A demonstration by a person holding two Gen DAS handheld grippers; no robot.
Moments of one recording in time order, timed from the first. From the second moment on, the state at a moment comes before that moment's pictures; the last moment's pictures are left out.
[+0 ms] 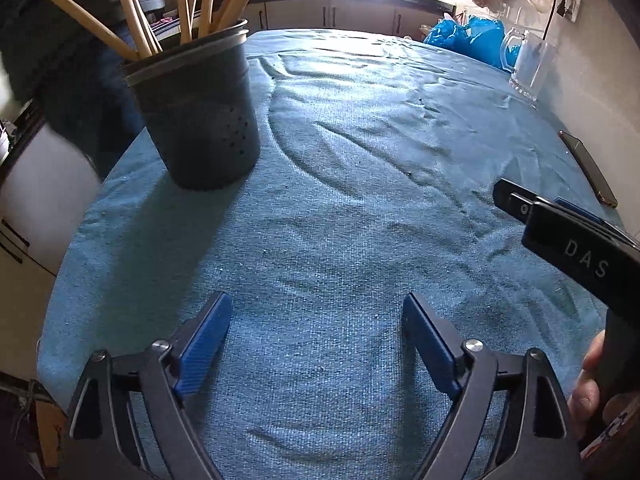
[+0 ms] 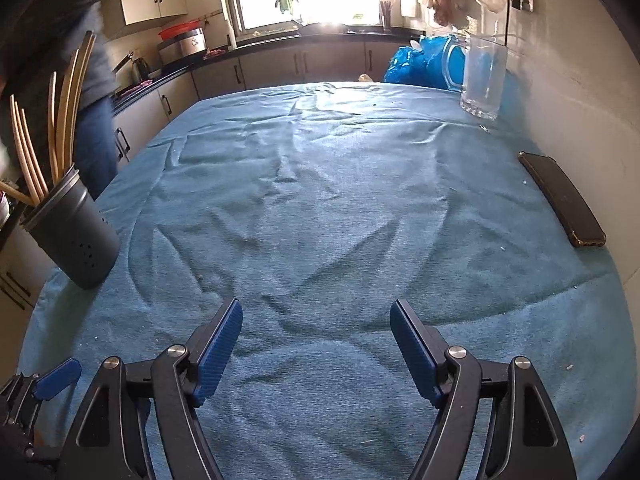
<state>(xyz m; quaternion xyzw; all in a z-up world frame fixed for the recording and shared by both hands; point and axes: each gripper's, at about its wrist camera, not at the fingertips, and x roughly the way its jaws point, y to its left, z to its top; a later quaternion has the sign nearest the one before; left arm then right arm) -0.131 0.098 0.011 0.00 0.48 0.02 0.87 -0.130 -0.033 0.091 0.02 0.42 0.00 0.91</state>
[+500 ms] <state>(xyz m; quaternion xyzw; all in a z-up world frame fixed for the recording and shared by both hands) -0.139 0.105 0.026 0.00 0.43 0.07 0.90 -0.140 -0.042 0.103 0.02 0.40 0.00 0.92</state>
